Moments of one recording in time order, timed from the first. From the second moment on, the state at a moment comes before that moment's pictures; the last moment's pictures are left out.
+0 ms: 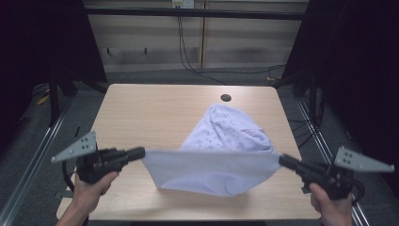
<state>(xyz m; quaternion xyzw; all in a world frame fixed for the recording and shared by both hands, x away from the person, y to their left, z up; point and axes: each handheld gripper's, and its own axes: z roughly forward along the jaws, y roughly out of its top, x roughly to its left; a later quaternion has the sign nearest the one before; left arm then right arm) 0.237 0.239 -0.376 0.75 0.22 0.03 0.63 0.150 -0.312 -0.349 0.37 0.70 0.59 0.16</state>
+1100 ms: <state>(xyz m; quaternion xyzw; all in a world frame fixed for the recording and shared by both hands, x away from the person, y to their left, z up) 0.348 0.127 -0.507 0.87 0.26 -0.04 0.42 0.237 -0.270 -0.473 0.48 0.77 0.42 0.08</state>
